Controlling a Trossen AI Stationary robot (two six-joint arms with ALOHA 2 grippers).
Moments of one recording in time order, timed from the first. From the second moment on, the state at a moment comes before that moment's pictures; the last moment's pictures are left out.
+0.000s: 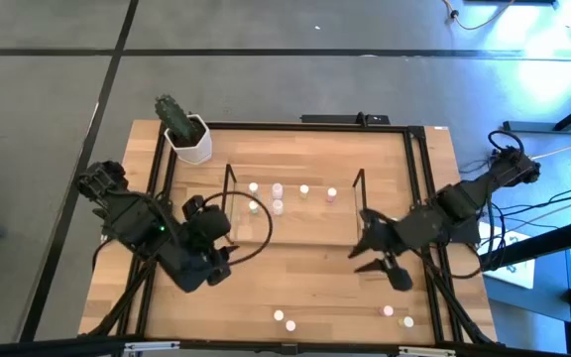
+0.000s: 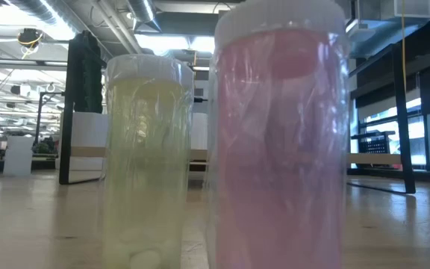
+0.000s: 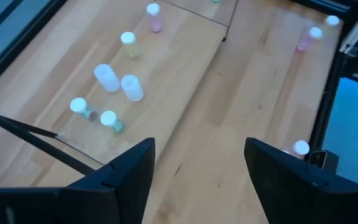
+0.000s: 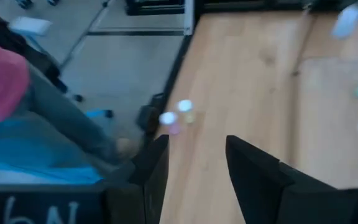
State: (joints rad) left arm -0.67 1.65 2.05 -1.57 -0.61 -1.06; right arm 0.56 1.21 1.28 -0.67 0.06 0.37
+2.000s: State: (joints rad) left arm -0.70 1.65 2.05 -1.57 -0.66 -1.06; right arm 0.85 1.65 1.28 -0.96 -0.18 0.76
